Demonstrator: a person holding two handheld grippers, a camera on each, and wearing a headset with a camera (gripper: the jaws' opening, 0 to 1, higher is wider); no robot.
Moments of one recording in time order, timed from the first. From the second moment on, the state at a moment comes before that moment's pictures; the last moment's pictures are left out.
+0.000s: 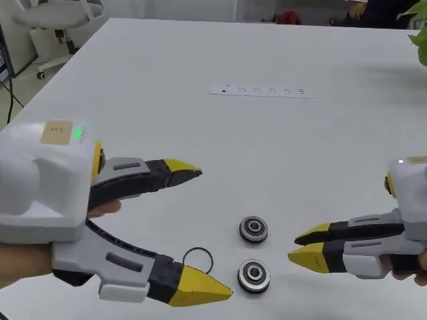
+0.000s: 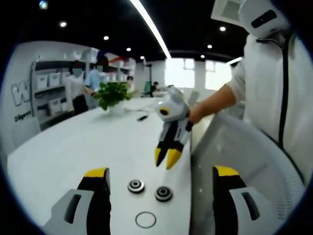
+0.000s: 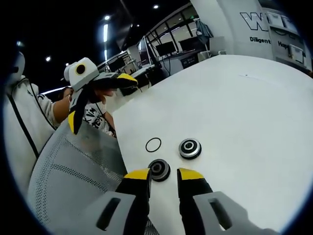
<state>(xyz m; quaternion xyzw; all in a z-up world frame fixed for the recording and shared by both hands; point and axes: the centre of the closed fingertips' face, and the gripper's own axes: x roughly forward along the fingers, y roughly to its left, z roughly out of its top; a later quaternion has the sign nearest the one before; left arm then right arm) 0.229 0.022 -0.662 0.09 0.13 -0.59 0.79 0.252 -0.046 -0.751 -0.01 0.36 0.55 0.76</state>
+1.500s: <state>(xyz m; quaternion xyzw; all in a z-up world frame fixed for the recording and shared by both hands) 0.242 -0.021 -0.735 0.11 0.16 -0.61 0.77 0.238 -0.029 -0.786 -0.05 0.38 0.59 0.71</state>
